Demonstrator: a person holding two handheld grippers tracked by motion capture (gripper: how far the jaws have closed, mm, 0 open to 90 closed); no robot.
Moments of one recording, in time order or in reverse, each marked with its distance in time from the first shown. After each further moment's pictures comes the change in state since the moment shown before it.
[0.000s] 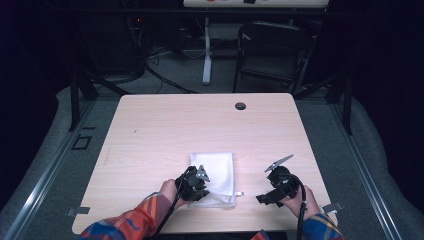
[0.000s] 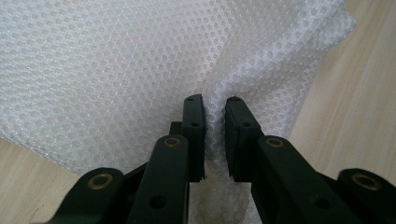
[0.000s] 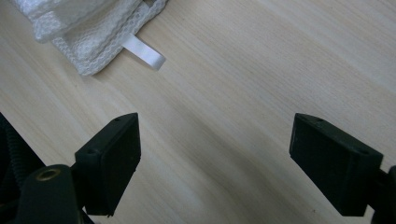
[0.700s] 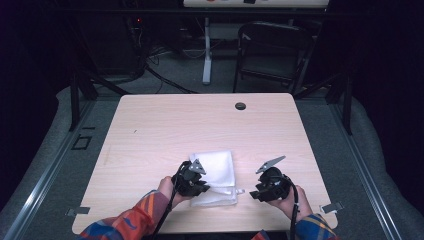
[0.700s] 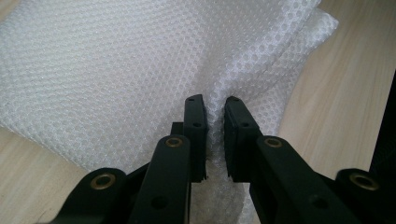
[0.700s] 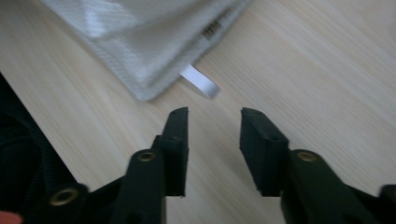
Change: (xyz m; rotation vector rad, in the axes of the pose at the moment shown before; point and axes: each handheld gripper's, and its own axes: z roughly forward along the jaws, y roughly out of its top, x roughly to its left) left arm 0.008 0.001 -0.016 -0.122 -0.044 -0.097; right arm 0.026 0.013 0.000 -0.060 0.005 -0.105
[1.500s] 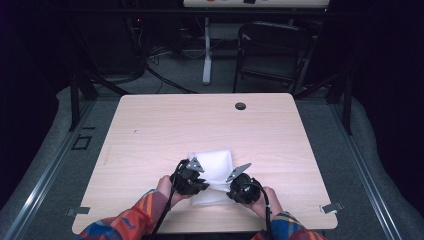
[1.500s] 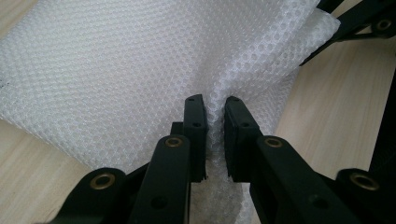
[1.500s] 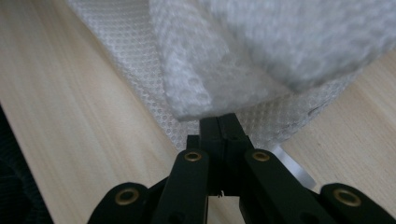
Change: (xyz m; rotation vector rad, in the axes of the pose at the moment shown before) left arm 0.003 0.000 -0.005 -0.021 0.004 -0.016; right arm 0.044 0.030 0.058 -0.015 0.016 -0.168
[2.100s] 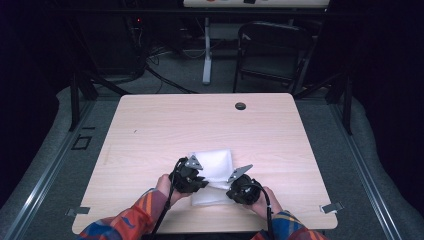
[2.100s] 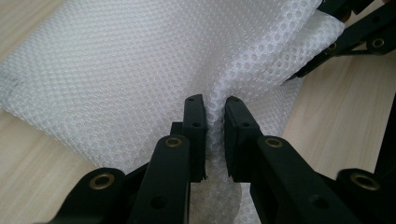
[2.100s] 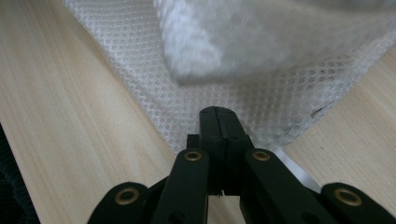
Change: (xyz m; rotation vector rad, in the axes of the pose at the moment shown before) left arm 0.004 0.002 -0.005 -0.026 0.025 -0.013; right arm -0.002 -0.006 0.005 -0.036 0.007 -0.008
